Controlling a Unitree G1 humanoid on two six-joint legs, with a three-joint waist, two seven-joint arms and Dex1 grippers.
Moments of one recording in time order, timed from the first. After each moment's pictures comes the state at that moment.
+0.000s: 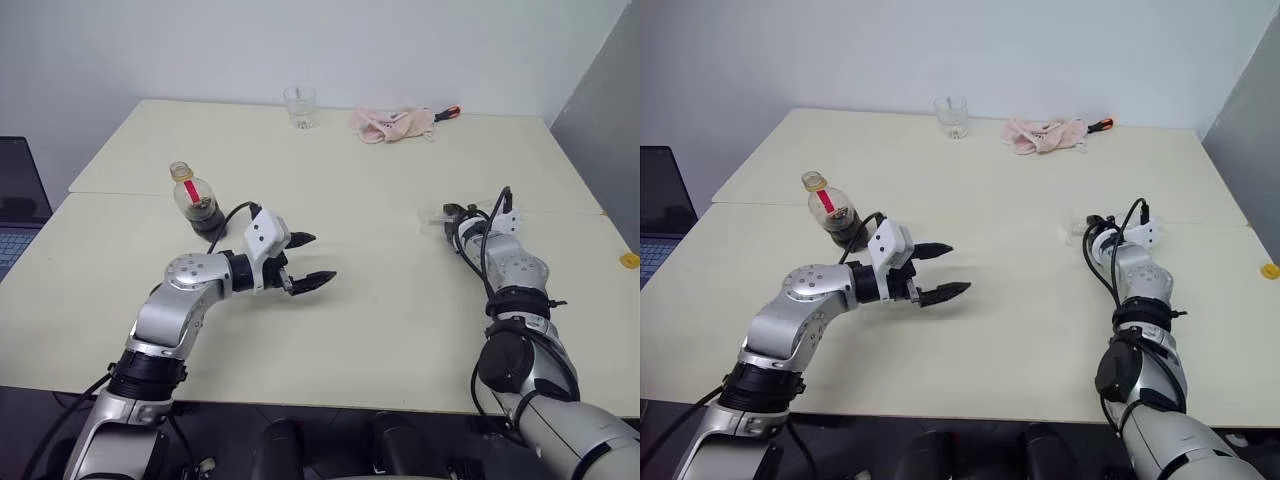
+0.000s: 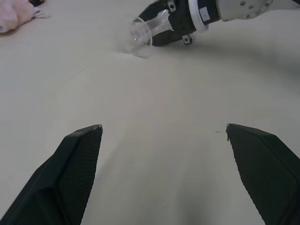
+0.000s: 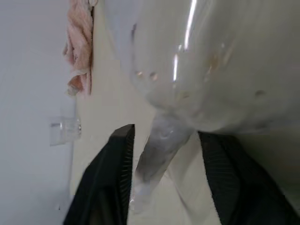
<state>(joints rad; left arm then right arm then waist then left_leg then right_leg) -0.45 0.58 -0.10 -0.05 -0.34 0.41 -0.93 -0.89 -0.17 -0.72 0.77 0.94 0.55 -0.20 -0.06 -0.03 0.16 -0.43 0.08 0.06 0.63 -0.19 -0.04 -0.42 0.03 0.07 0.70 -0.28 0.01</state>
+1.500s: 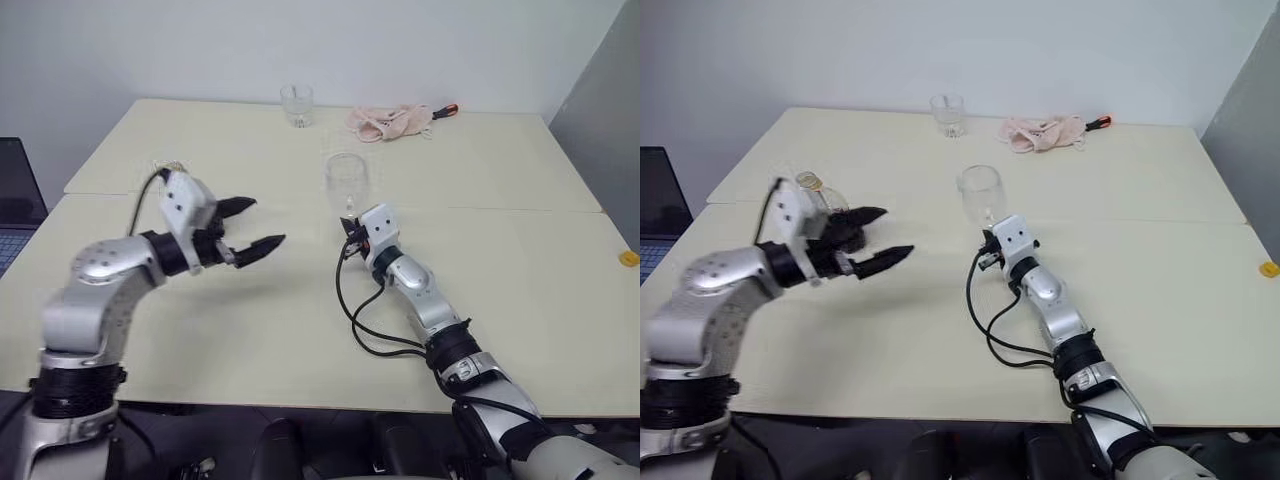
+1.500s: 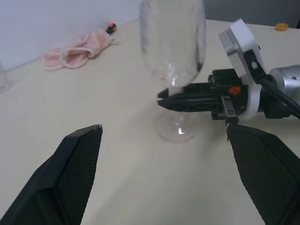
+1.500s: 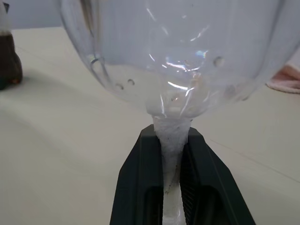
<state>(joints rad) -0.39 0.77 0.22 -0.23 -0.50 0.56 -0.88 -0.68 -0.03 0.17 0.65 0.02 -0.19 0.27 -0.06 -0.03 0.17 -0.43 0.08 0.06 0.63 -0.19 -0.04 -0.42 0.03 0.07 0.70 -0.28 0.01</state>
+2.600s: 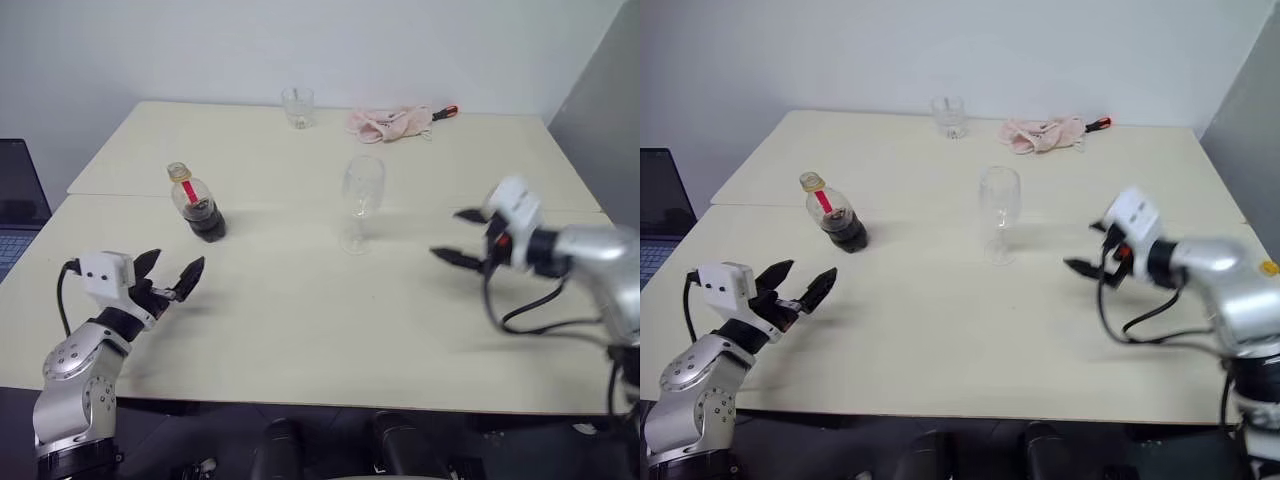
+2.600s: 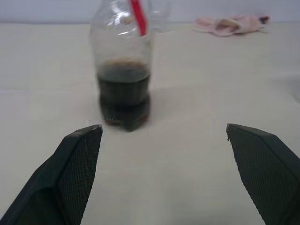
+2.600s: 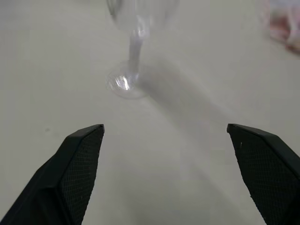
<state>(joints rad) -0.05 0.50 0.46 -0.01 -0.44 0.22 -0.57 -0.66 -0.85 -0.08 -0.34 0.49 0.87 0.93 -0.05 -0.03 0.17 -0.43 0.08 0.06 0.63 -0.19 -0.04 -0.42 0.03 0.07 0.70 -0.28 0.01</state>
